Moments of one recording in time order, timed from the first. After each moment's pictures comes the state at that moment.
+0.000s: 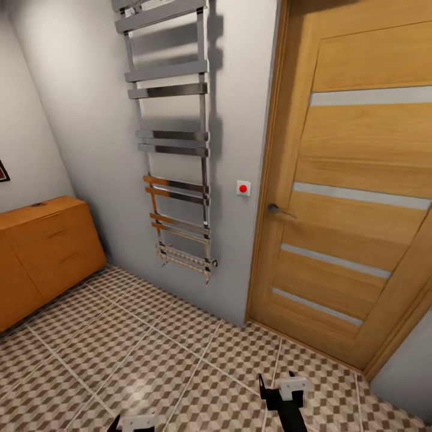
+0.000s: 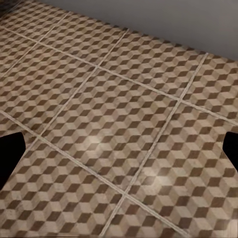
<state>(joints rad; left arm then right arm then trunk) -0.41 -0.06 -0.22 0.07 0.11 -0.70 0.26 -0.48 0.08 0.13 -0.02 0.06 -0.76 -0.18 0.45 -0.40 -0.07</state>
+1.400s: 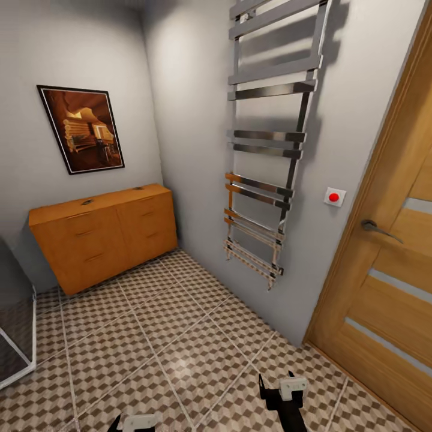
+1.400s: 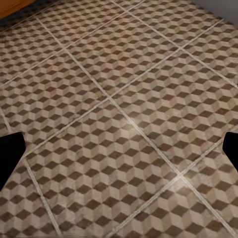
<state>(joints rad) -0.41 -0.06 -0.22 0.07 0.11 -0.70 0.26 -0.48 0.08 0.13 -0.02 0.06 -0.76 -0.18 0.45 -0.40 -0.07</state>
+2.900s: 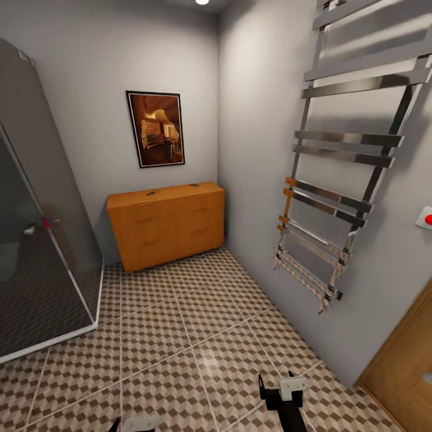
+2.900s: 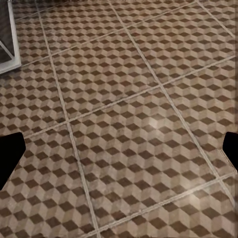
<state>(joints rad) -0.41 -0.06 -0.22 0.07 0.11 -0.70 0.26 -0.48 0.08 0.13 -0.02 0.06 -0.76 -0.18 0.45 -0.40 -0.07</state>
